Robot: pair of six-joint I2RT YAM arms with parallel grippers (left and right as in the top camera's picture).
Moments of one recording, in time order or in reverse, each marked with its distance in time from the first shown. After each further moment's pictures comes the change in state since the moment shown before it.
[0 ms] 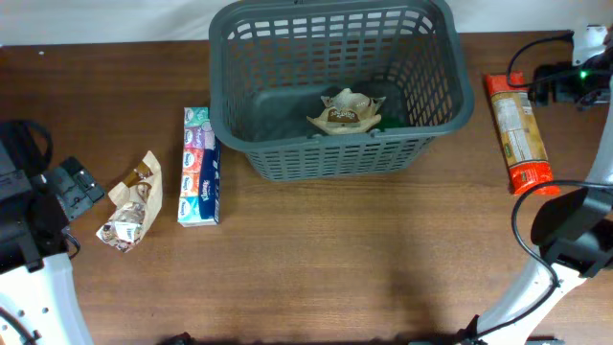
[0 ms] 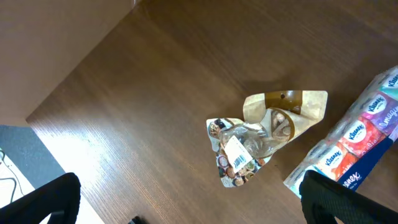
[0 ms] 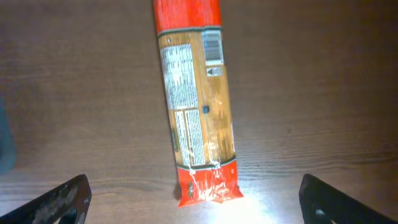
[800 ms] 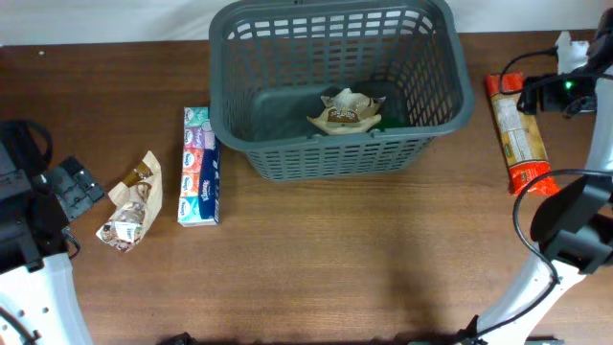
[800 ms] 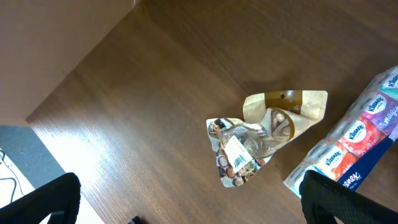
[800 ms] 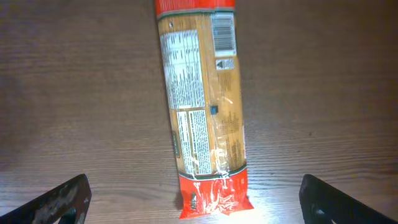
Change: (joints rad) left arm 0.000 0.000 0.000 0.000 0.000 0.000; right arm 0.000 0.029 -0.115 0.085 -0.003 -0.005
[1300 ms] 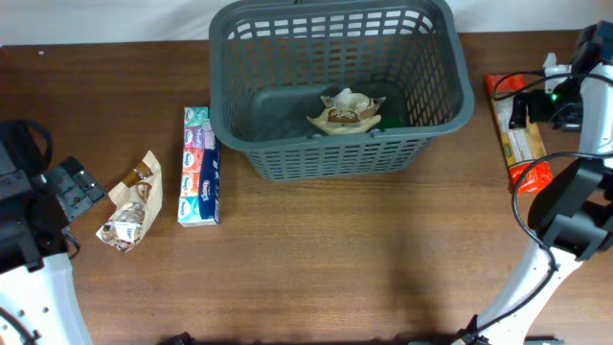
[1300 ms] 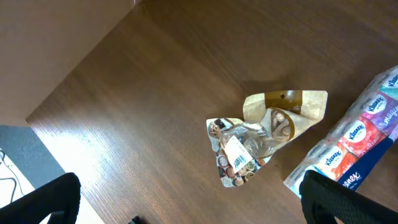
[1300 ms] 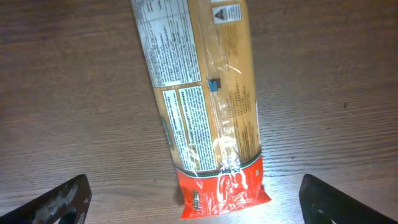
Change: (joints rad) left arm 0.000 0.000 0.000 0.000 0.000 0.000; right arm 0.000 0.110 -0.006 -0.045 0.062 0.071
